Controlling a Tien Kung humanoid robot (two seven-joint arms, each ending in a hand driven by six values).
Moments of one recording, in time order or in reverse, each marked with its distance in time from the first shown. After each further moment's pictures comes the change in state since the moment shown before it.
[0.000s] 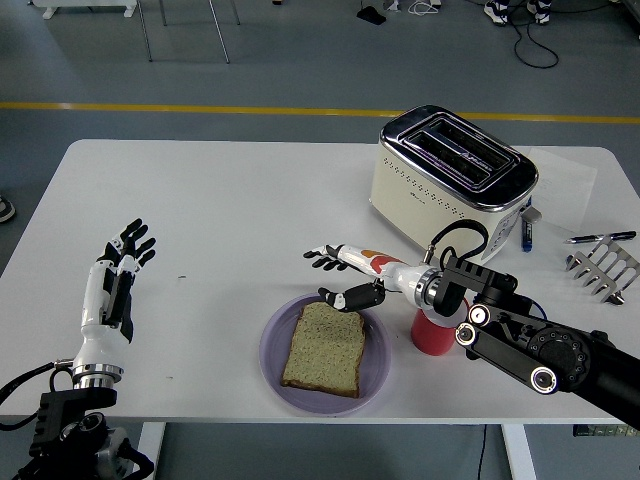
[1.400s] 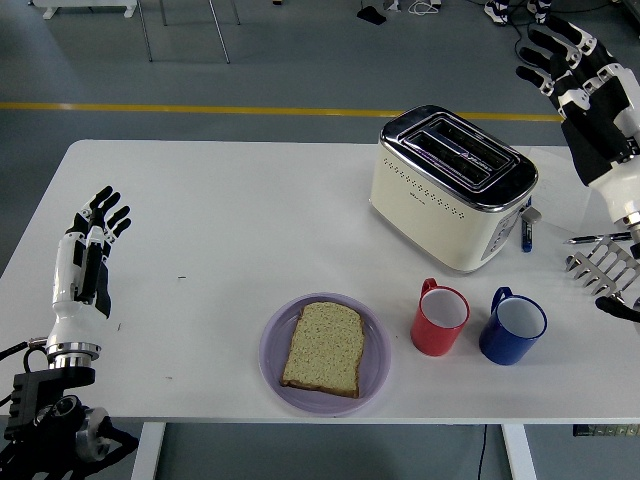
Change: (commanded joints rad) left arm 0.000 0.024 -0.078 -0.133 0.014 -0.006 0.054; right arm -0.529 -0.166 0.953 0.649 0.571 -0.088 0.068
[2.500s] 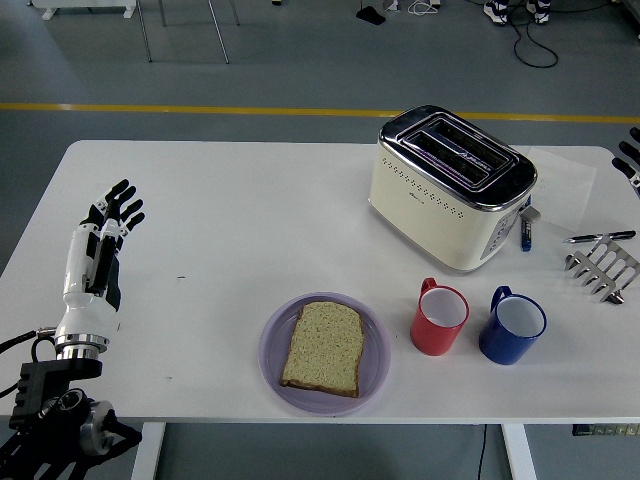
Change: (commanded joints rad) left arm -0.023 0.013 0.036 -0.008 0.010 0.011 0.034; right arm -0.208 0.046 0.188 -0.057 -0.017 -0.009 -0.004
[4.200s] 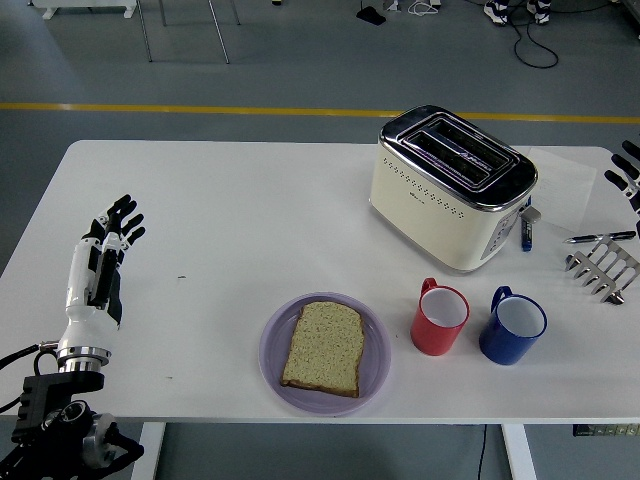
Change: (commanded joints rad) left arm 0.030 0.002 0.023 0.008 -0.016 0.018 -0.012; right arm -0.018 0.006 -0.002 -0.009 0.016 0.015 -0.015
